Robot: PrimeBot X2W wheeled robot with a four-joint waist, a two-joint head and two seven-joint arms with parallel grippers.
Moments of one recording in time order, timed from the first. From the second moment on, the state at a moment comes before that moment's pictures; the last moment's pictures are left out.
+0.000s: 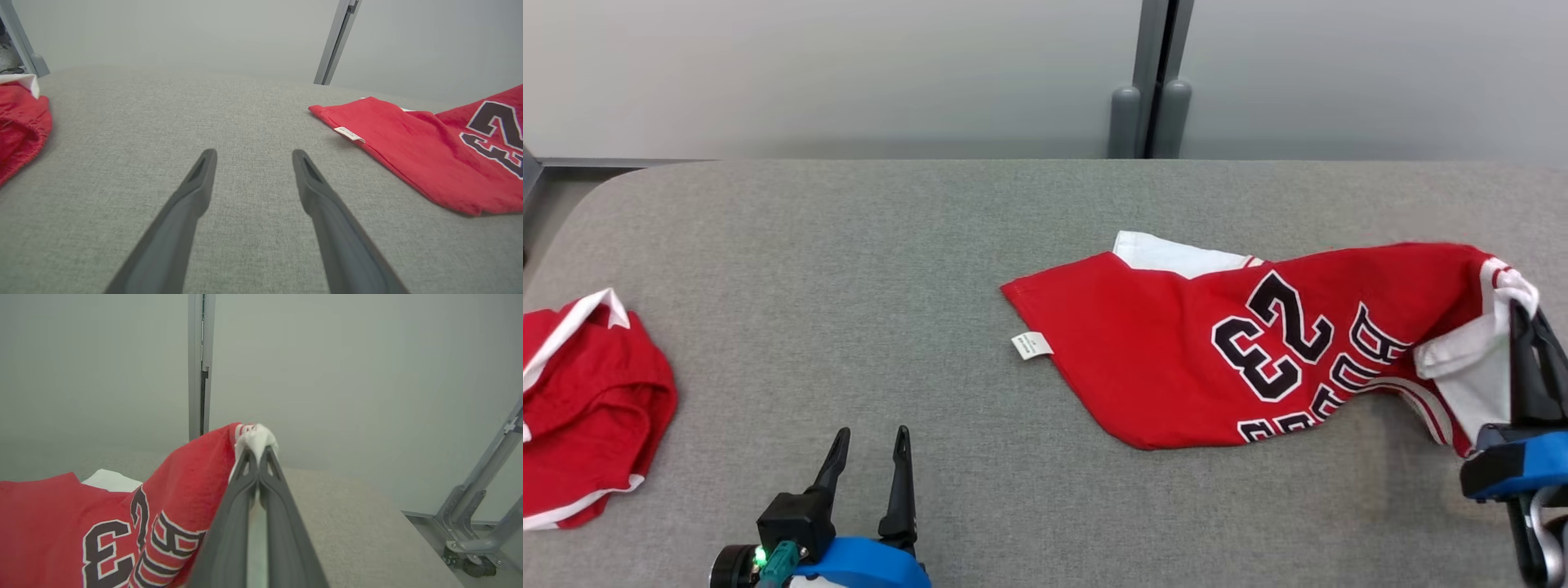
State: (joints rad) left arm -0.06 0.05 -0.19 0.40 -0.24 -0.02 -0.26; right arm -0.20 -0.18 -0.23 0.24 0.01 0.13 -0.26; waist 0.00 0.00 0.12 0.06
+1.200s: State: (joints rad) left arm -0.11 0.05 -0.21 0.42 -0.22 -0.04 -0.26; right arm -0.10 -0.10 -0.18 0.39 -0.09 0.13 -0.26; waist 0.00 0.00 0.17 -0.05
